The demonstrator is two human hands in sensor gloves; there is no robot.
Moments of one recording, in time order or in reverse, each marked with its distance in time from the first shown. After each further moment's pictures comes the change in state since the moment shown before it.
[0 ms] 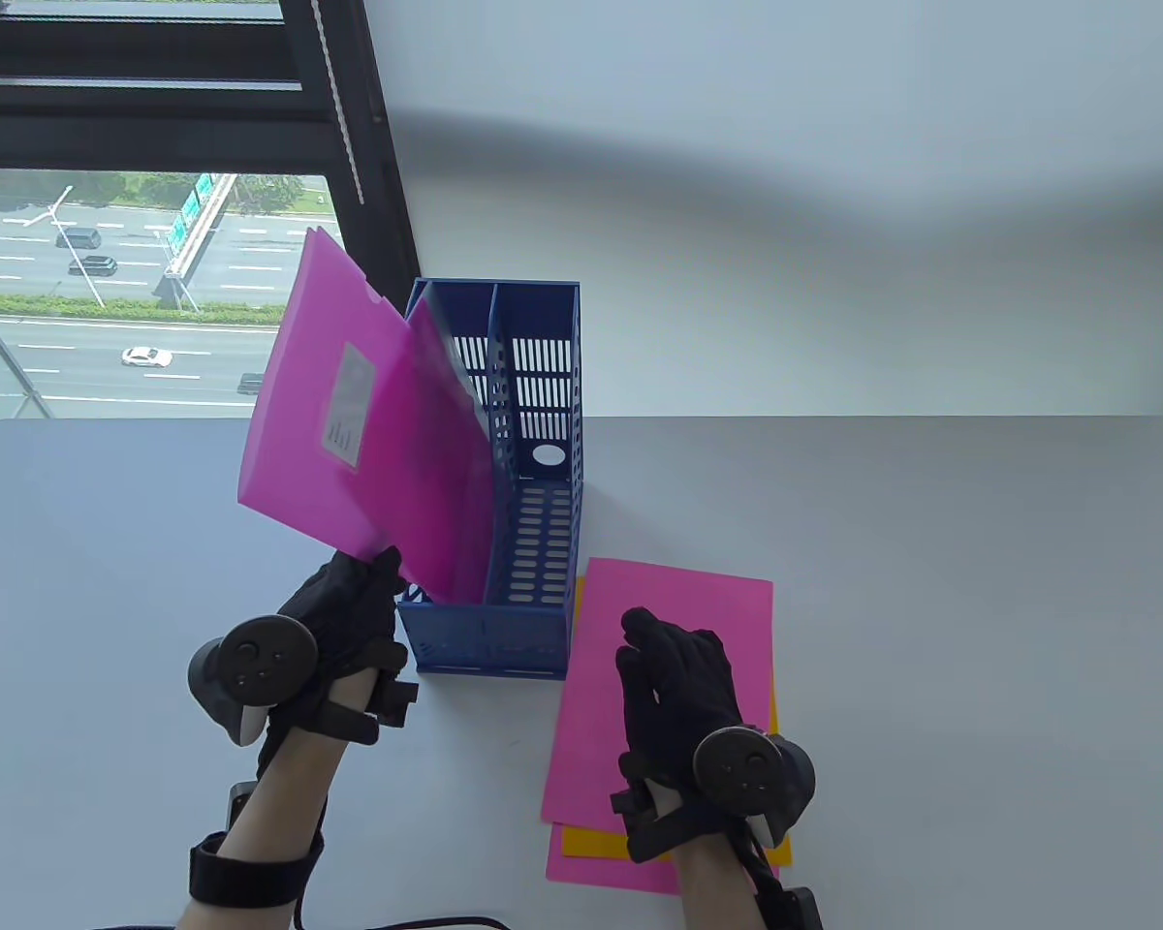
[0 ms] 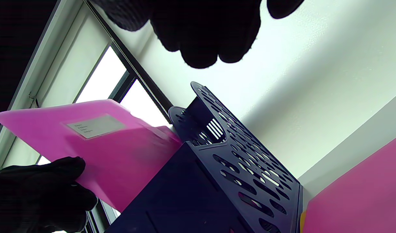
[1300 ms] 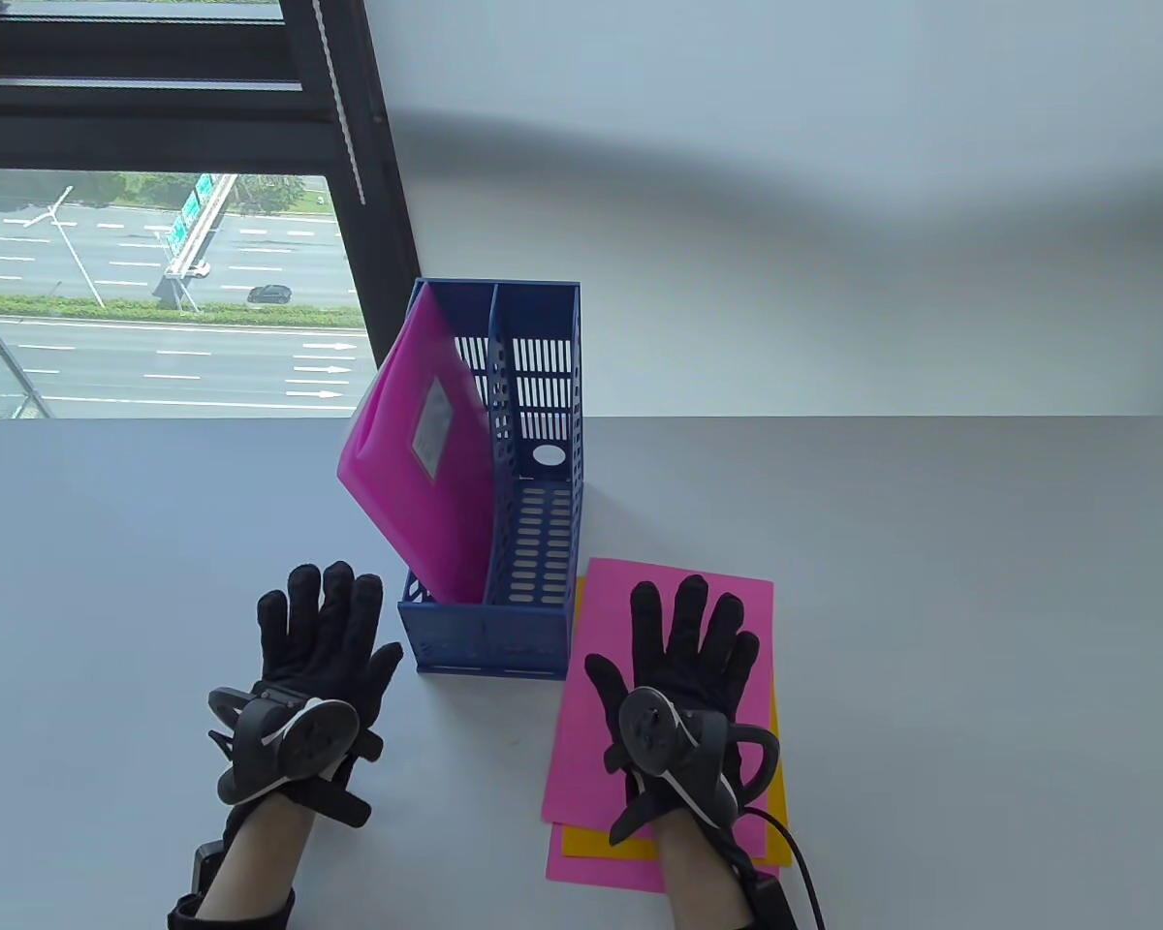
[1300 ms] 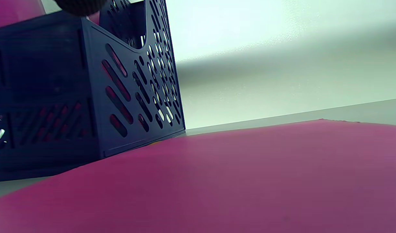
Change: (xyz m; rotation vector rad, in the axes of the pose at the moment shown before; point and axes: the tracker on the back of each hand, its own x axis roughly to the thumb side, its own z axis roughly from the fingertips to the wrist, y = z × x) left_hand -0.038 -0.022 0.058 -0.289 -0.247 -0.533; right_hand 0.003 0.031 -0.008 0.247 0.160 0.693
